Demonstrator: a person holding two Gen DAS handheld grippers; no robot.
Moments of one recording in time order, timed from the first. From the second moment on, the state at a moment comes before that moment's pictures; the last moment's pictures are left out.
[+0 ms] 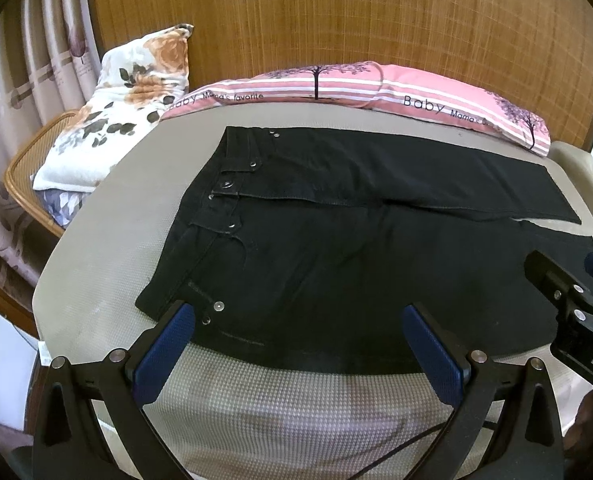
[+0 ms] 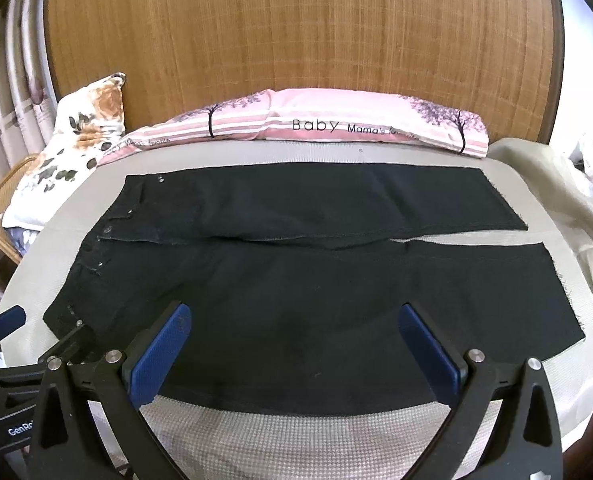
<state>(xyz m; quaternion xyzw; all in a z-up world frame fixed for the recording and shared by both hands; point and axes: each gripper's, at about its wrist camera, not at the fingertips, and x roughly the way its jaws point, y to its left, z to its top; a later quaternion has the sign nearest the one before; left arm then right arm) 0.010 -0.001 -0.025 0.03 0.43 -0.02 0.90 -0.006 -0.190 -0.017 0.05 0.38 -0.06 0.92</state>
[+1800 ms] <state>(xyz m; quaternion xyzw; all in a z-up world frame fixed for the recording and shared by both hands) 0.051 0.003 -0.037 0.04 0.46 0.00 0.89 0.027 -0.203 -0.030 0.07 0.42 -0.04 0.91</state>
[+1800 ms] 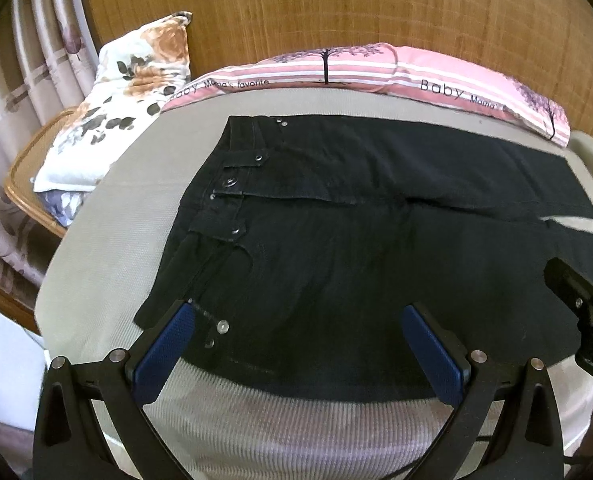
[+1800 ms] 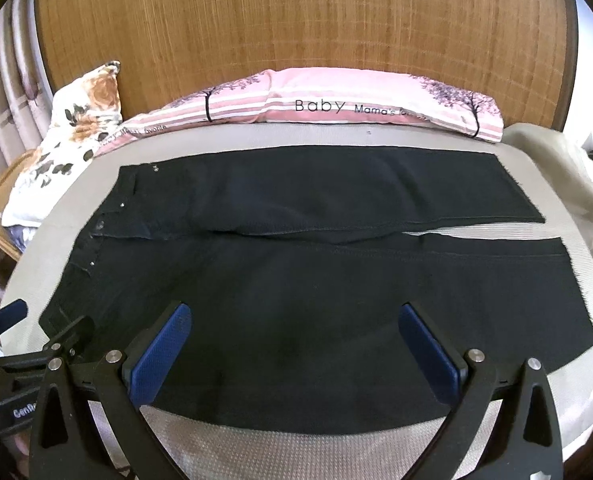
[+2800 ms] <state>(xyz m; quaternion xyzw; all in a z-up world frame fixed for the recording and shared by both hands) 0.360 0.175 -0.108 -0.27 0.56 -0.16 0.77 0.170 -0.249 -0.050 0.16 0.45 0.04 0.88</state>
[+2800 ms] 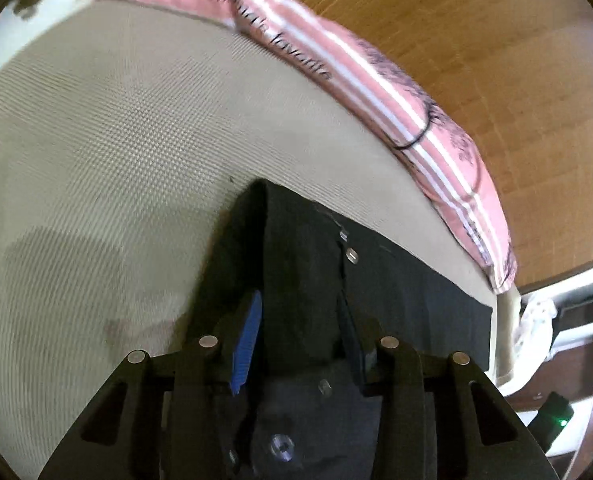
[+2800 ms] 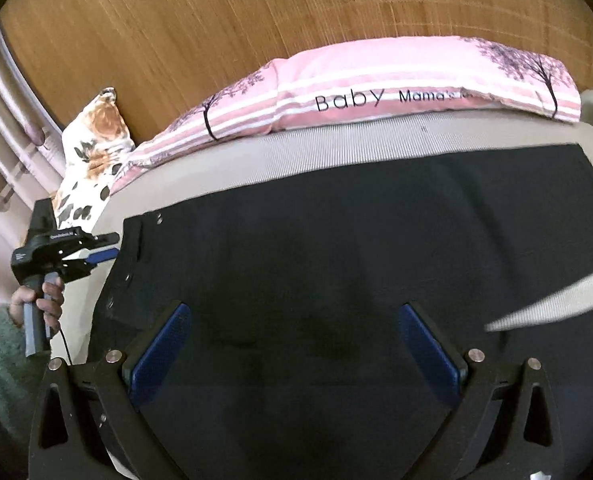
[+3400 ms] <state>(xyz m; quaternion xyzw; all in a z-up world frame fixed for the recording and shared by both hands) 0.420 0.143 -0.125 -0.24 0.57 -0.26 0.74 0.243 -0.236 -0.073 0.15 0.46 0.06 0.87</state>
